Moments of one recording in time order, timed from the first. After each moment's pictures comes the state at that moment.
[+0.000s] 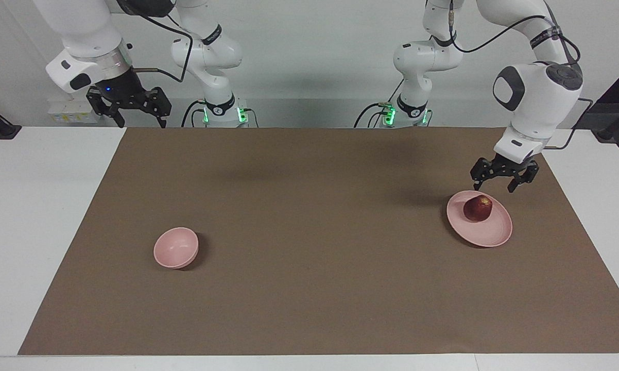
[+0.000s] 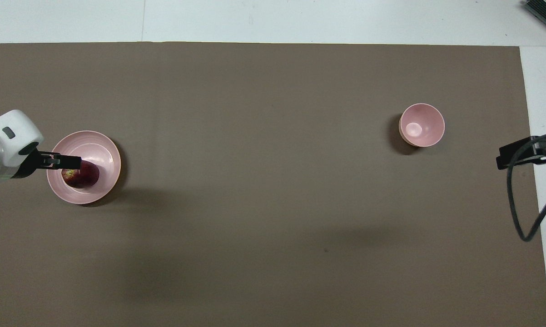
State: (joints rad) left arm 0.06 -0.04 -0.01 -2.15 0.00 2.26 0.20; right arm 0.00 0.02 -0.01 -1.46 -0.04 1.39 -0.03
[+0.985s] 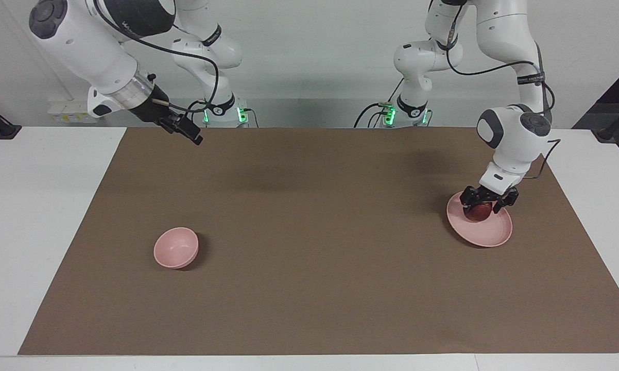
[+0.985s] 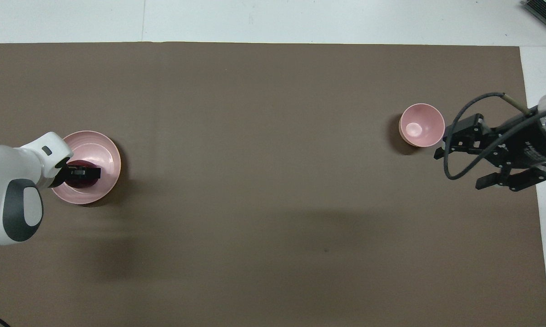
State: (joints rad) left arm 0.09 0.12 0.00 -2.26 -0.01 2.50 0.20; right arm 0.00 0.09 -0.01 -1.52 0.33 1.39 0.65
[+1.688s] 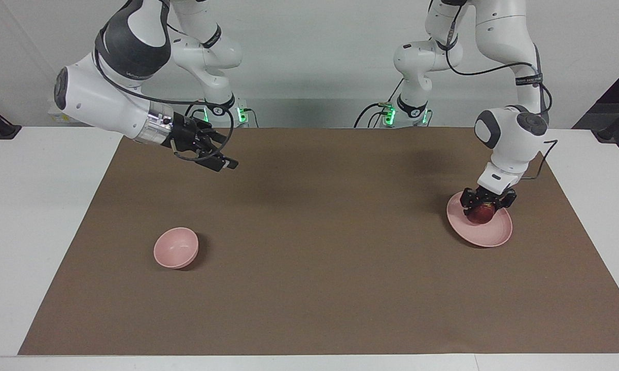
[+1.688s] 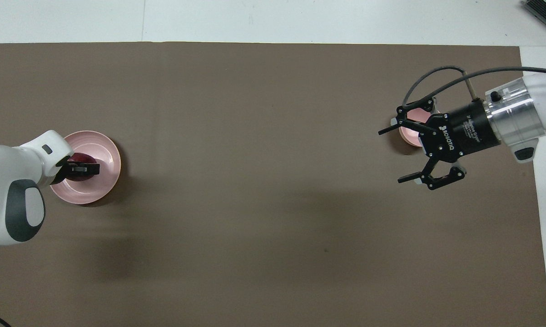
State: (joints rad) left arm 0.09 0.12 -0.01 -2.25 -0.01 2.56 0.20; right arm 0.00 0.15 -0.01 -1.66 0.81 1.52 1.09
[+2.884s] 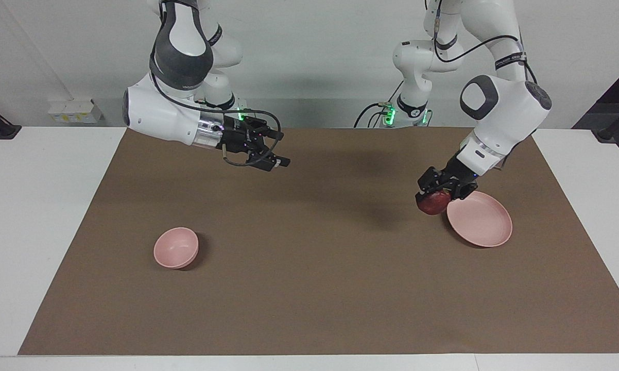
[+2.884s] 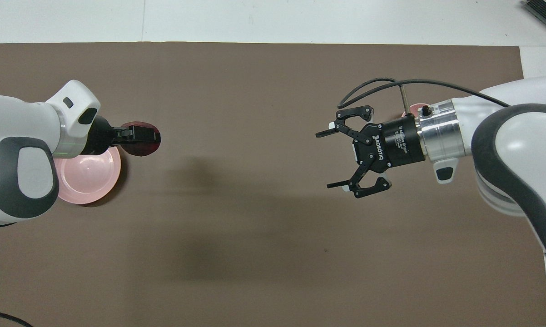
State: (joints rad) left arm -0.13 0.07 -0.05 -1.96 -0.58 2.19 0.11; right arm 0.17 0.09 -0.01 -1.85 1.10 1.80 1.18
